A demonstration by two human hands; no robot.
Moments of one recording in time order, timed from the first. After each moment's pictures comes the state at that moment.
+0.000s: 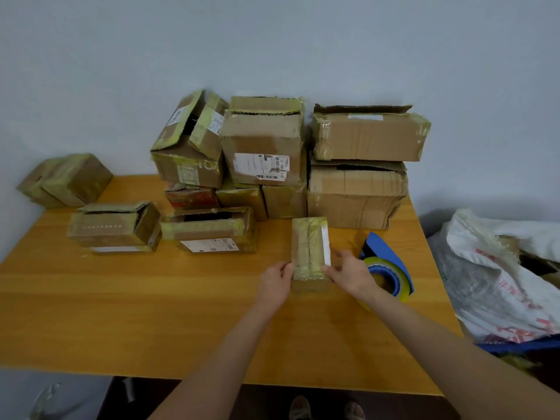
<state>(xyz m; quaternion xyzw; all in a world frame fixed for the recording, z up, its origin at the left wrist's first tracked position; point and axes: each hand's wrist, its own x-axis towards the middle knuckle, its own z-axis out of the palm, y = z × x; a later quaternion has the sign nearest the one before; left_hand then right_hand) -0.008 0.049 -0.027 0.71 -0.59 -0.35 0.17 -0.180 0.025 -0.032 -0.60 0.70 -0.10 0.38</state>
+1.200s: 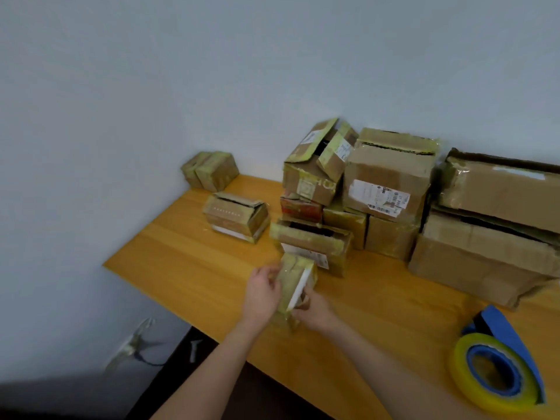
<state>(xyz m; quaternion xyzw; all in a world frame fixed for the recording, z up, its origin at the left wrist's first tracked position) 0.141 0.112 0.014 0.84 -0.44 -0.16 0.27 0.017 0.058 -0.018 -0.70 0.47 -0.02 0.54</state>
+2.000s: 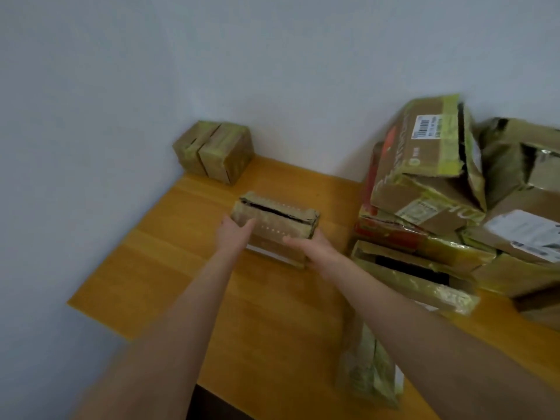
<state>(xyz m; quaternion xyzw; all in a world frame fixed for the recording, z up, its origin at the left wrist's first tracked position) 0.466 -0.048 -0.013 0.86 -0.24 -0.32 0.33 0.292 -0.090 -0.006 -0.46 0.59 -0.11 0.65</state>
